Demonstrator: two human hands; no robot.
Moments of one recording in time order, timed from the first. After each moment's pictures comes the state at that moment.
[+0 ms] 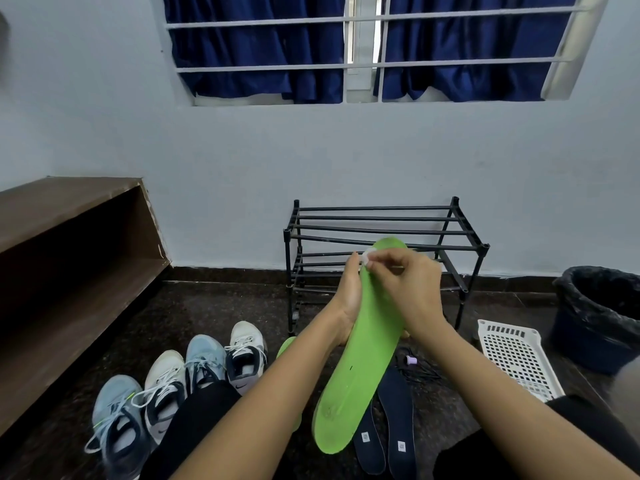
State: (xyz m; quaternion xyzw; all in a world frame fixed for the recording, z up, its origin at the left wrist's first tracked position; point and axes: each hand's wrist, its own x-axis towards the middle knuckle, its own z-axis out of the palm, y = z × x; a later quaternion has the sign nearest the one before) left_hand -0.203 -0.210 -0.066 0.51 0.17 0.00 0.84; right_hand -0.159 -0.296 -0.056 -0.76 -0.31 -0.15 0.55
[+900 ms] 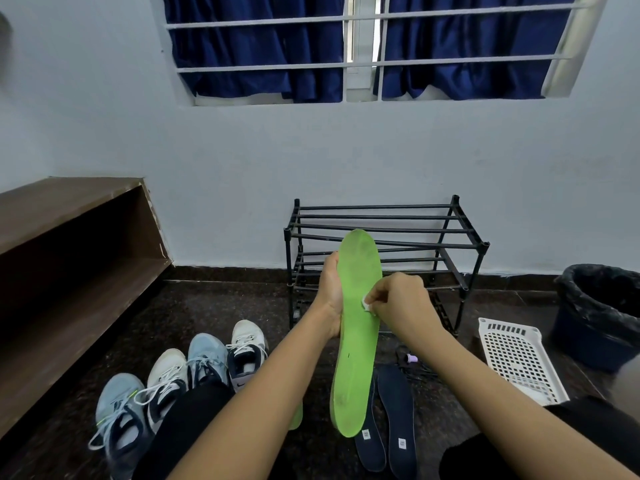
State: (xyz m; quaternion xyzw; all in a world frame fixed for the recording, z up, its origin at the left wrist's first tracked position) left_hand -0.202 -0.192 -0.074 0.48 0.21 0.12 0.85; right_hand -0.157 -0.299 -0.081 -0.89 -0.32 -0.01 0.33
